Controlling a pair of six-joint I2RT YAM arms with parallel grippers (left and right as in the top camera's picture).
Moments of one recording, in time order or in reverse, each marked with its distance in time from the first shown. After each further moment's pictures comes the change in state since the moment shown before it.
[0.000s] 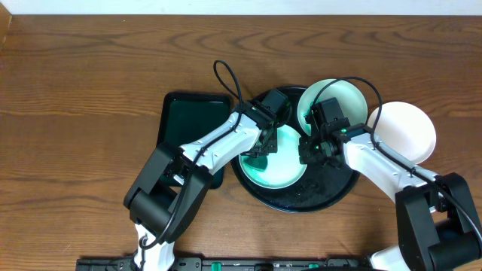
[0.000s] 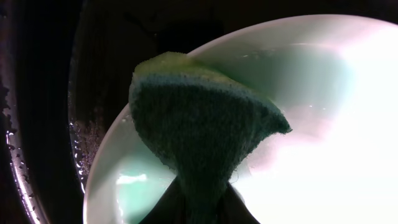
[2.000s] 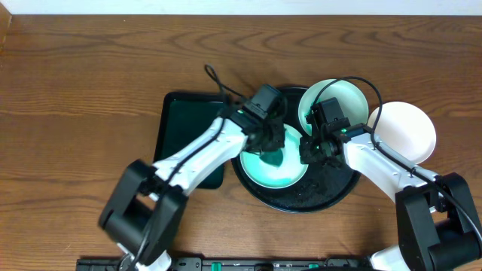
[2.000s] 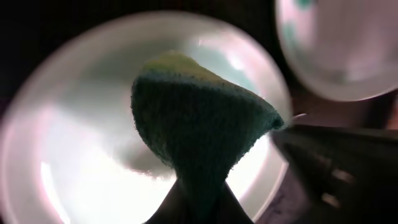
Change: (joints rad) left arm 0.028 -0.170 -0.071 0.146 0.243 -0.010; right arm 0.000 0.000 0.000 -0.003 0.016 0.000
